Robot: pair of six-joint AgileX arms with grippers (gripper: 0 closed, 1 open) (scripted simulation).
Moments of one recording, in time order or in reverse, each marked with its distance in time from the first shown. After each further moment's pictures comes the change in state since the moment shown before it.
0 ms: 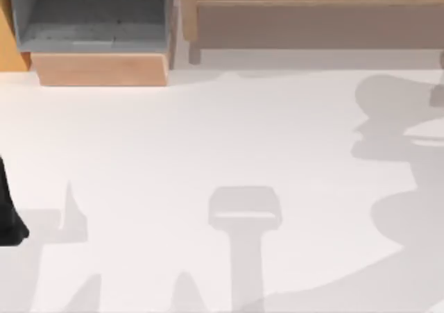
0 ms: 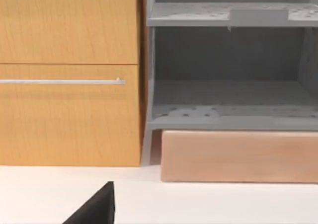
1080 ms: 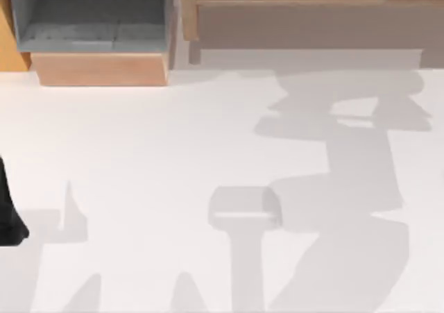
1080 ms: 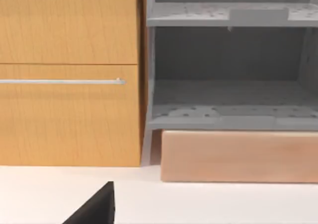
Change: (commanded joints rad) left arm 0.000 0.000 0.000 0.000 0.000 0.000; right arm 0.018 -0.325 0.269 -0.631 0.015 -0.006
